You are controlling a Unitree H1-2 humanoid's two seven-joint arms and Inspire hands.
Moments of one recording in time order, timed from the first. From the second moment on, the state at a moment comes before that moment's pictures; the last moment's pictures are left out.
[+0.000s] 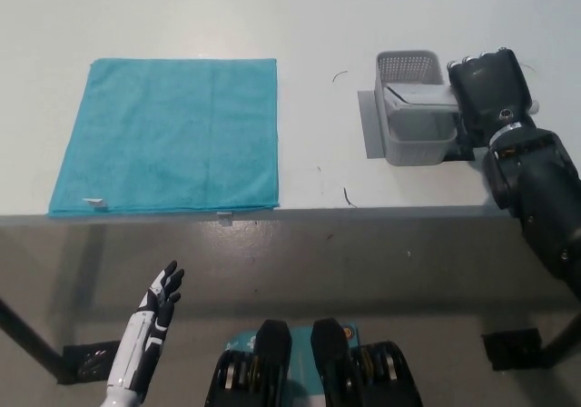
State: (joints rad) left_arm 0.01 0.10 0.00 0.20 0.14 -0.38 -0.01; right_arm -0.92 -0.34 0.55 0.80 -1.20 0.16 -0.09
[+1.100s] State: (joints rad) left_arm 0.01 0.10 0.00 0.20 0.14 -0.38 -0.01; right_arm -1.07 -0.31 0.47 0.69 -1.13 -0.13 -0.50
